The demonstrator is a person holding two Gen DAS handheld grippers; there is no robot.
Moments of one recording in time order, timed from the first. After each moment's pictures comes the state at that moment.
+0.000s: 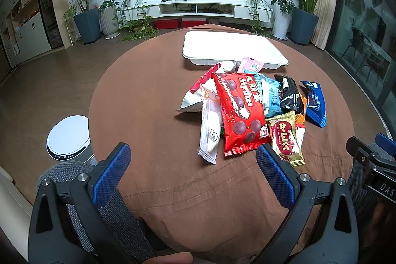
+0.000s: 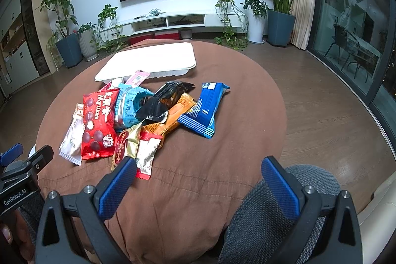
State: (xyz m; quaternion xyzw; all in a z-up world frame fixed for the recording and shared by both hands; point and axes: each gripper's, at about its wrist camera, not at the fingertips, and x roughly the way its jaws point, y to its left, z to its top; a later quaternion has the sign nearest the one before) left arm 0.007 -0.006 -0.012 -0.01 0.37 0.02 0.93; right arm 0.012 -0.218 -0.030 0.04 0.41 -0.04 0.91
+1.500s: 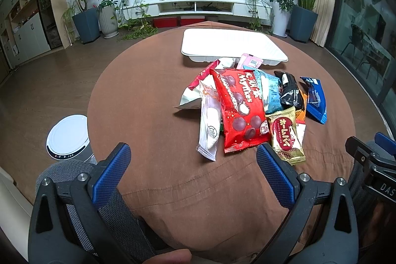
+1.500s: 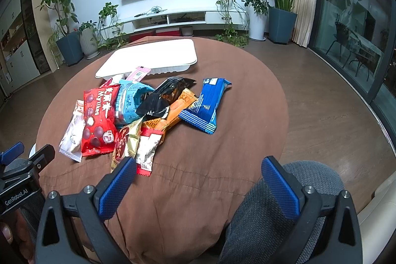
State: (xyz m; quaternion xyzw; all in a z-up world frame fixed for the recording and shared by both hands) left arm 0.005 -0.007 -0.018 0.00 0.38 0.02 0.93; right arm 0.010 -0.213 -0.039 0.05 0.41 -0.04 0.91
